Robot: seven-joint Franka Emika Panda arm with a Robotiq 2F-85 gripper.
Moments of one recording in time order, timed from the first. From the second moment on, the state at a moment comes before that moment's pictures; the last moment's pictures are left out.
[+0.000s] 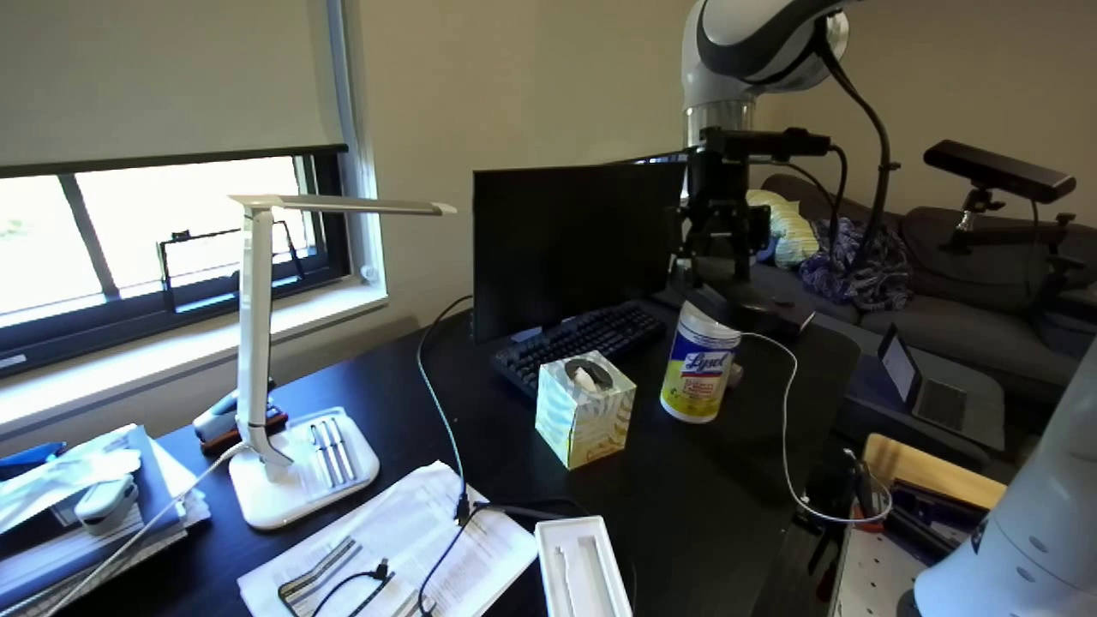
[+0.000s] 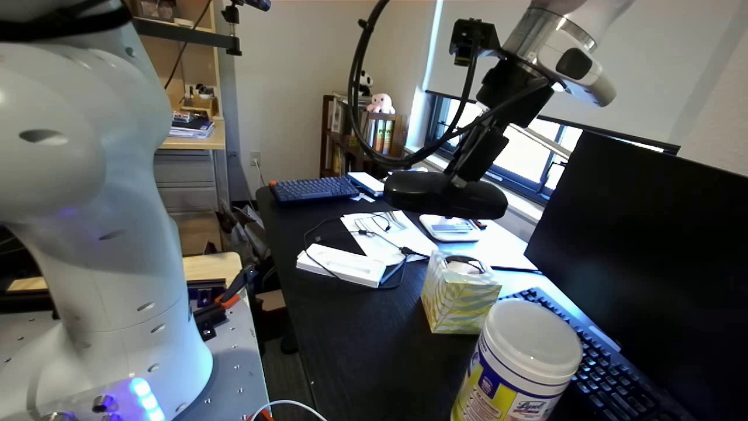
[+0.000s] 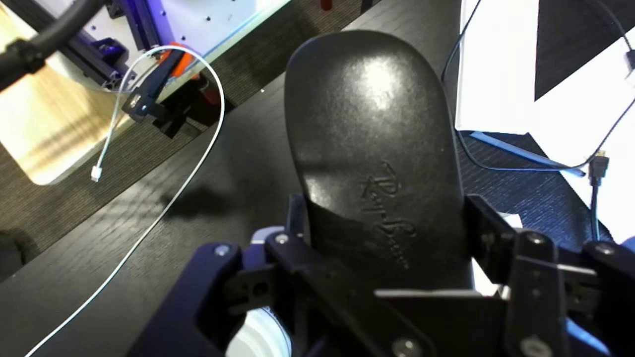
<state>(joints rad) -0.11 -0.21 -0.12 -2.28 0.13 1.73 0.44</state>
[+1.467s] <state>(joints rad) -0.28 -0.17 -0.29 -2.30 0.38 1.85 0.48</state>
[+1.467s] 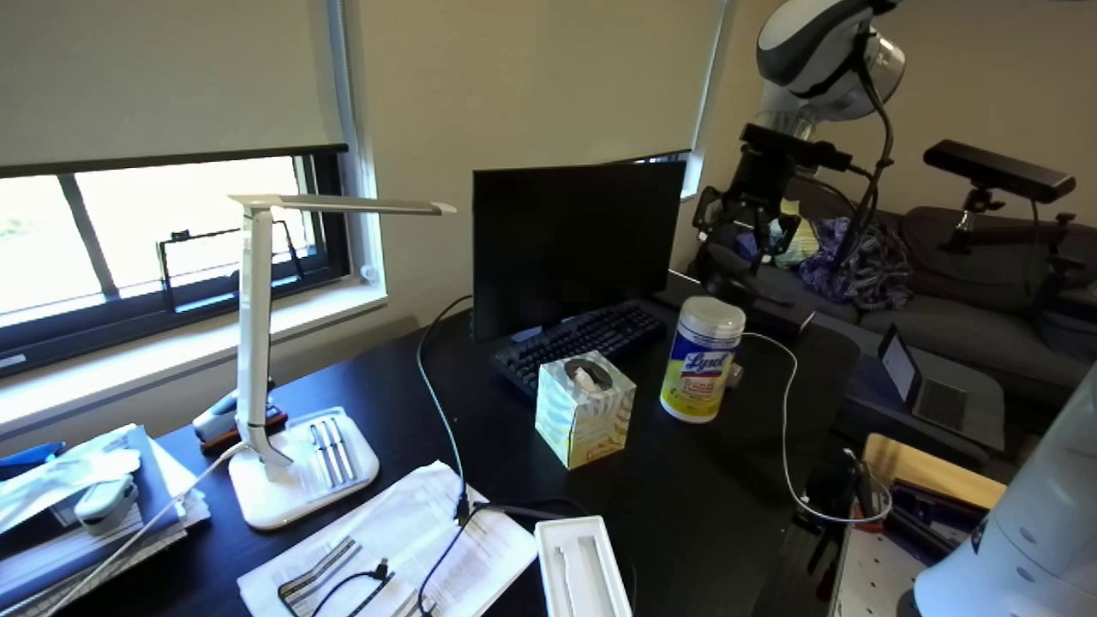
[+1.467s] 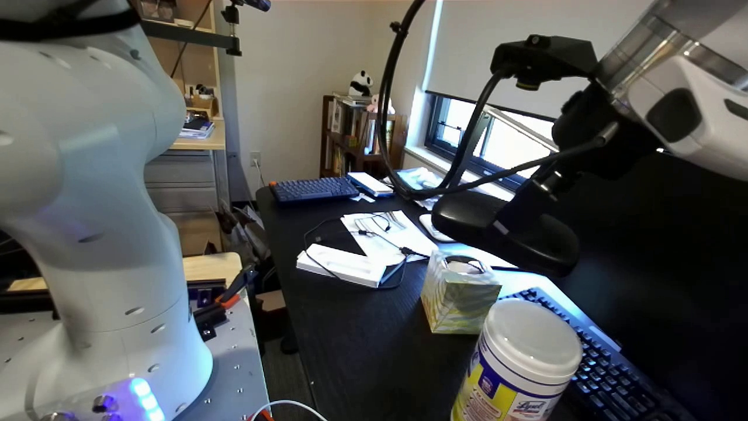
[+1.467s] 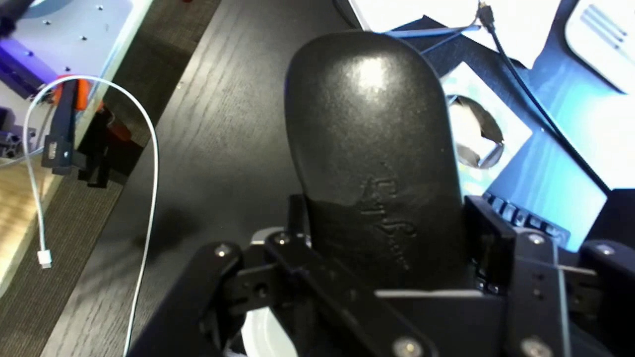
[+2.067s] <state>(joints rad) -0.34 -0.05 -0.37 -2.27 0.56 1.92 0.55</state>
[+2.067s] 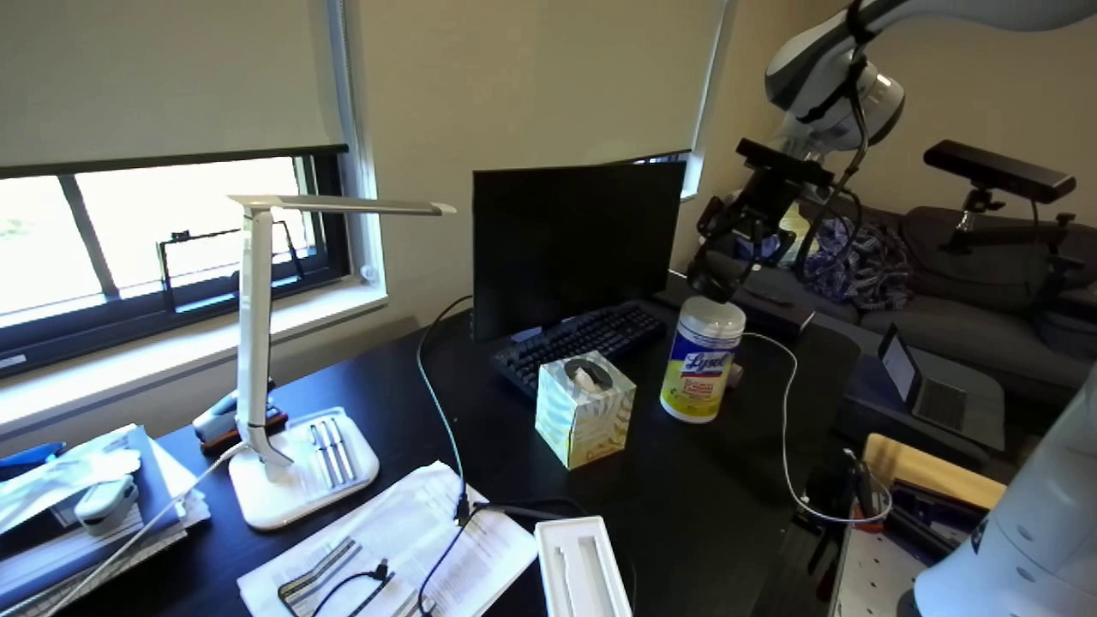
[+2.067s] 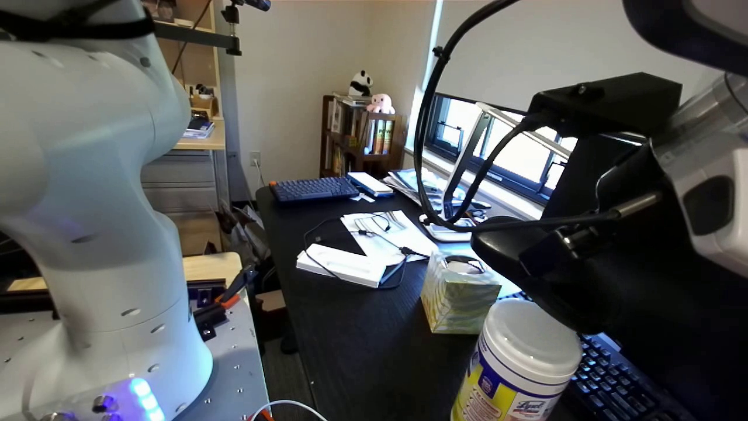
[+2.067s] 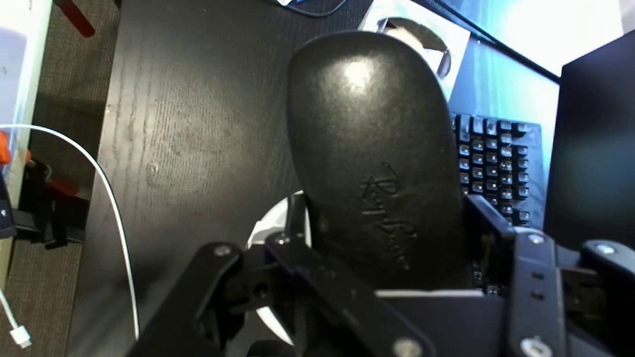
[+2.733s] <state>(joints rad) -0.35 0.02 -0.40 -2.20 0.51 1.85 0.72</state>
